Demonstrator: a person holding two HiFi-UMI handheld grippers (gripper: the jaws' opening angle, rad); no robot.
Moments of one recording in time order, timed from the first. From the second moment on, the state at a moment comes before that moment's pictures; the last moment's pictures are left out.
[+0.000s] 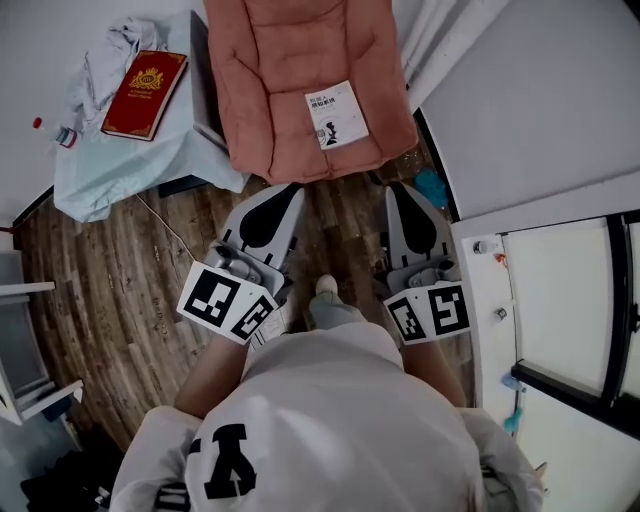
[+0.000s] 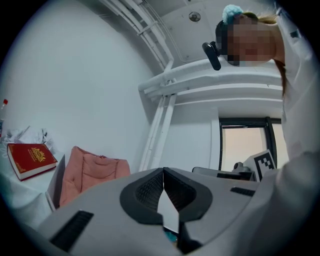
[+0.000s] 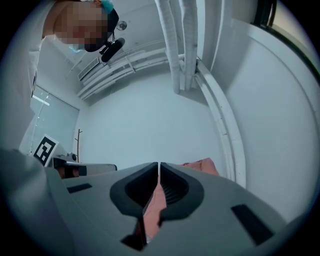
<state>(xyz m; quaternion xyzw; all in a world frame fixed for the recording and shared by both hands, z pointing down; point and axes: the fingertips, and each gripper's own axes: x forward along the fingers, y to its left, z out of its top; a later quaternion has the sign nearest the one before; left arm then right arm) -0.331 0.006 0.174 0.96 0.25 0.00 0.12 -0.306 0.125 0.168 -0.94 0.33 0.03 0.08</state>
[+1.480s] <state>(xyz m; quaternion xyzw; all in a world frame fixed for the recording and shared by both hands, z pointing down) -0.191 0.000 0.187 0.97 0.19 0.01 0.14 -0.151 0.127 0.189 -0.93 0.37 0.01 0.09</state>
